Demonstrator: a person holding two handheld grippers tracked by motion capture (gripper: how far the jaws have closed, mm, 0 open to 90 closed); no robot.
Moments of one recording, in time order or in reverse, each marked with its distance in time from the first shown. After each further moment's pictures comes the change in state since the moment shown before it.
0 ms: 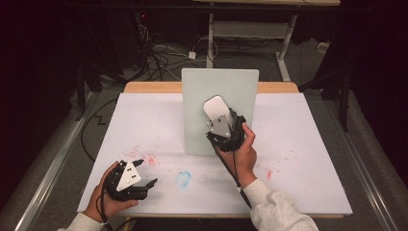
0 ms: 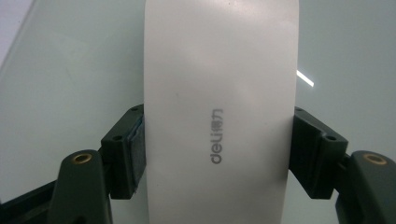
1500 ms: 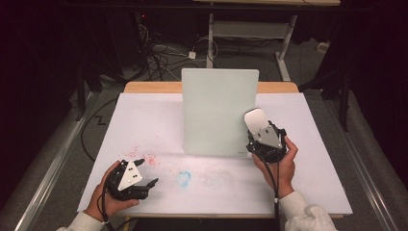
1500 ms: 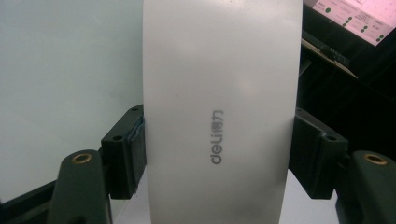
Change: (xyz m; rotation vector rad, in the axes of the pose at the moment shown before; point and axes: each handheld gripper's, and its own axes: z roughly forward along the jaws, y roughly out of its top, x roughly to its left) left arm 0.001 0.002 0.004 0.004 -0.008 0.011; right arm -0.075 -0.085 -0.019 0.060 -0.002 0.085
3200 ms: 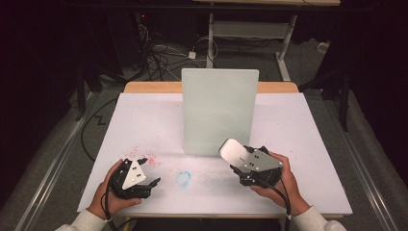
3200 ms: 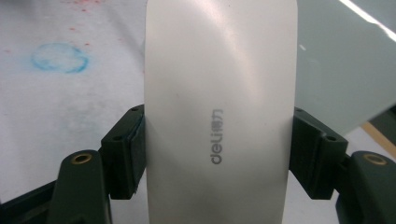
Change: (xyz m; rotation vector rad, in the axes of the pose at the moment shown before) left arm -0.002 0.004 0.007 0.015 -0.004 0.028; right arm 0.023 -0.007 -0.050 -0.063 0.574 -0.229
